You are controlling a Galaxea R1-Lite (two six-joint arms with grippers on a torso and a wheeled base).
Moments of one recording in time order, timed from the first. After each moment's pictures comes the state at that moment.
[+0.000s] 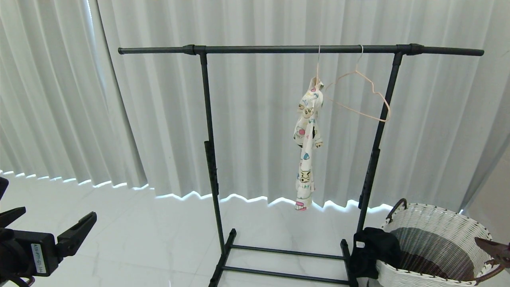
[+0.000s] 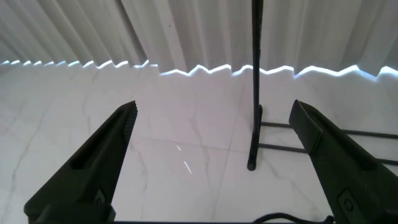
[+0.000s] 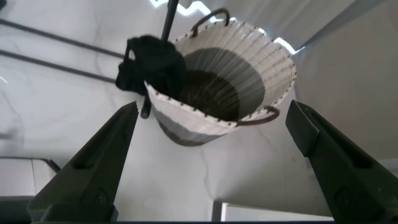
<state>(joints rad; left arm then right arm) -0.16 0.90 -0.39 -0.19 0.29 0.15 0.13 0.99 -0.55 0.15 -0.20 -0.20</state>
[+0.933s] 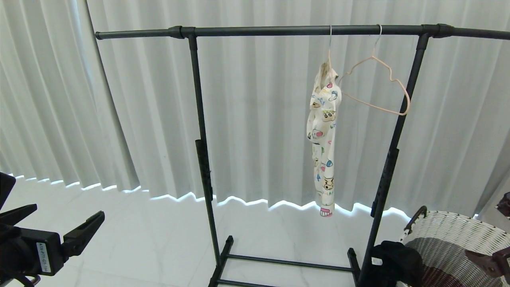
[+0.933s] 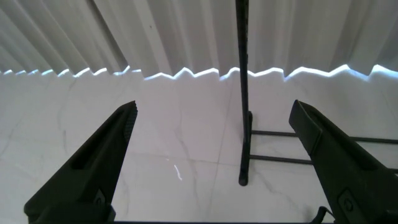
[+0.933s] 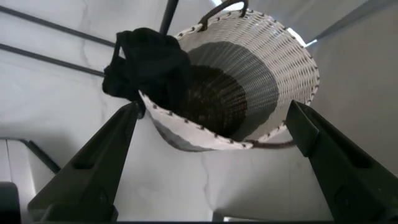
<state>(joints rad) -0.16 0.92 -0.40 -0.19 0.23 0.16 0.10 1.08 -0.46 0.04 -0.20 -0.24</state>
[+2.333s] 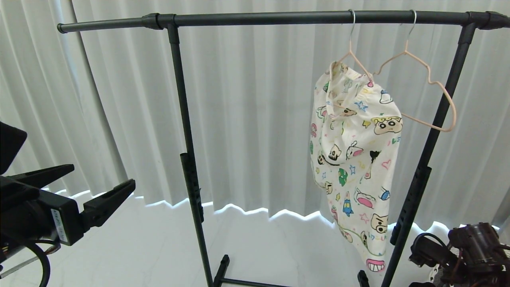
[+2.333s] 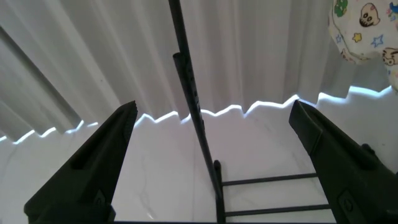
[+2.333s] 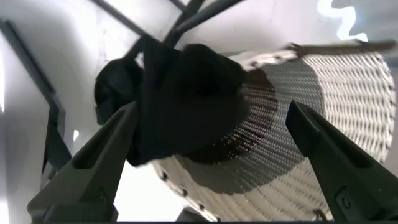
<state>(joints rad) -0.34 0.99 -0.57 -0.20 0.17 0.16 0.20 1.74 -0.20 -0.48 -0.15 -0.44</state>
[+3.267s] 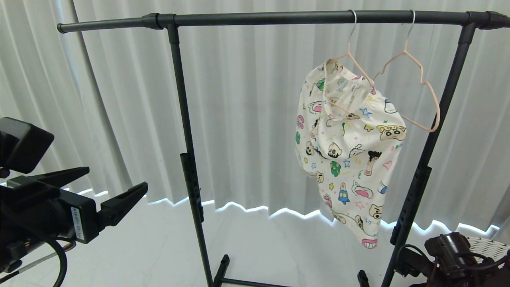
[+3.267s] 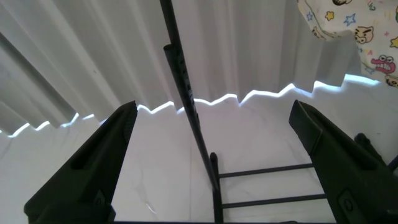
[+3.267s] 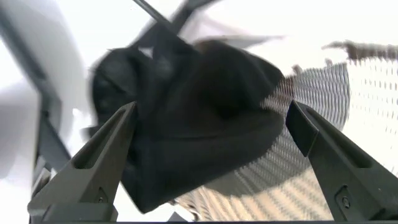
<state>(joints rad) -0.36 1.05 -0.58 -0.20 0.16 0.15 0.22 1.99 -0.18 -0.65 -0.15 -0.45</state>
